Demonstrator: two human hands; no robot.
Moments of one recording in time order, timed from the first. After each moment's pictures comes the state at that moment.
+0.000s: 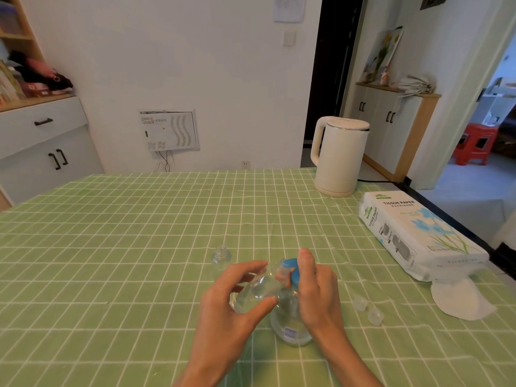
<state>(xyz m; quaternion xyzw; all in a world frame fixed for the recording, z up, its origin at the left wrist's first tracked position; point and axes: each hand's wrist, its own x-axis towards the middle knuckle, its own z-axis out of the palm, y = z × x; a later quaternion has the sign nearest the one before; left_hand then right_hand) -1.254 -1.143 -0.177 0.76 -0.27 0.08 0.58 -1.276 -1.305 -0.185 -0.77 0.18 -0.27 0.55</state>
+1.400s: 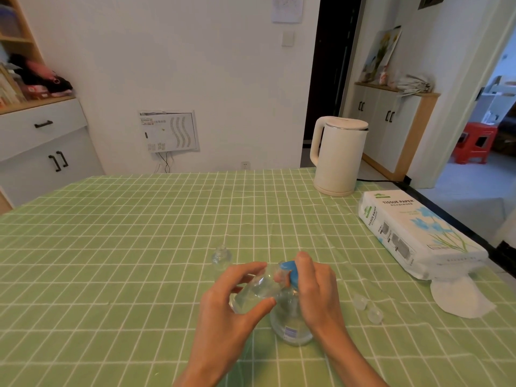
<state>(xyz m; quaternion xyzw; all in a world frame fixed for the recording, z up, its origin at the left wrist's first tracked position) -1.253 -1.142 -0.179 0.76 -0.27 0.08 0.58 -1.278 -1.307 -0.181 -0.77 0.14 -0.26 0.56</state>
